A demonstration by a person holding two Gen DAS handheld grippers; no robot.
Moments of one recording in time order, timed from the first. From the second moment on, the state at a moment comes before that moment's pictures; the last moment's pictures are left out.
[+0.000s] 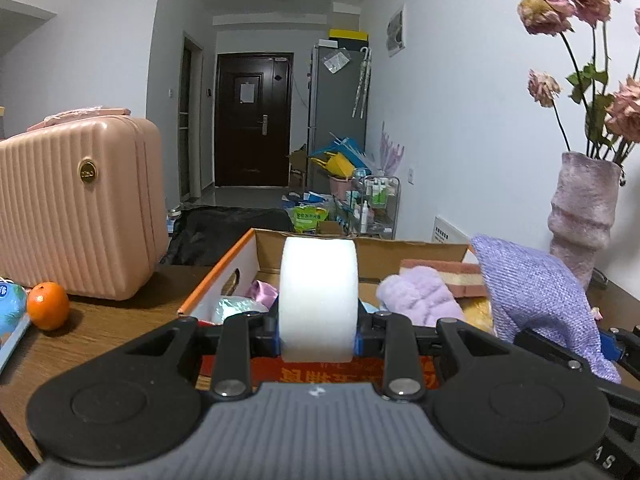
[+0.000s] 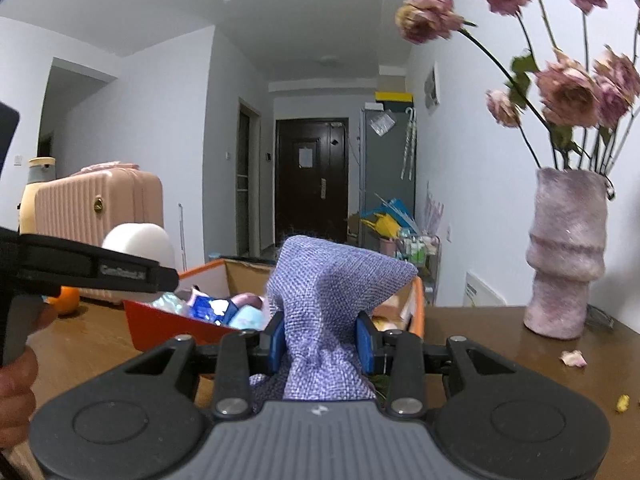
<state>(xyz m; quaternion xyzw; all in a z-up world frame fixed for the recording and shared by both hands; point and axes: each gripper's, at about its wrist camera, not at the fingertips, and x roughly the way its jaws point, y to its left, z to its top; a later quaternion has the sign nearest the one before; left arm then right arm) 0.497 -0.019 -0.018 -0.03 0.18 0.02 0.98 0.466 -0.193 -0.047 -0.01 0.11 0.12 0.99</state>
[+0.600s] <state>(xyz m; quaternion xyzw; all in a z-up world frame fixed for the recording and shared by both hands) 0.550 0.017 -0.016 -0.08 0.17 0.04 0.98 0.537 -0.154 -0.036 0.04 0.10 0.13 0.99</state>
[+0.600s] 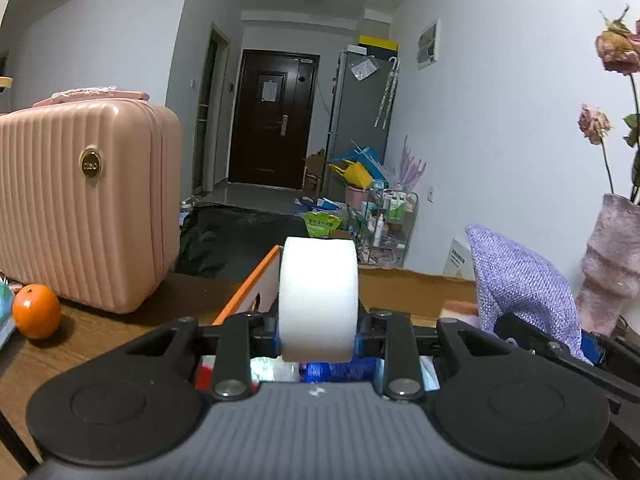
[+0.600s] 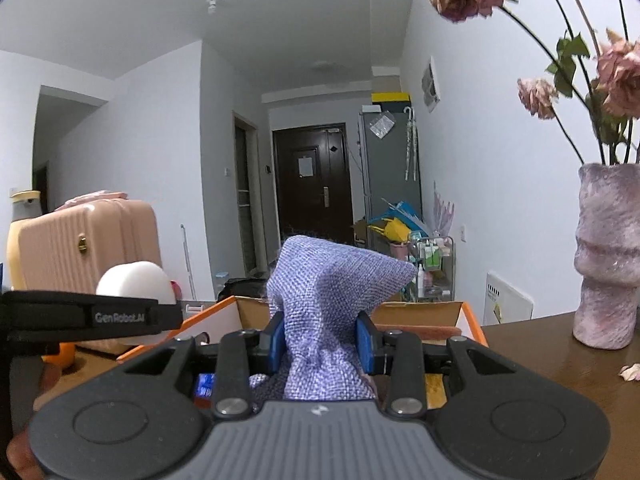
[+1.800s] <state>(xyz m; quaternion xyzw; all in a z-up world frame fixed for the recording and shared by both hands) 0.644 0.029 -0.043 -0.07 0.21 0.08 0.97 0.618 -0.116 -0.053 0.01 0.15 0.09 0.99</state>
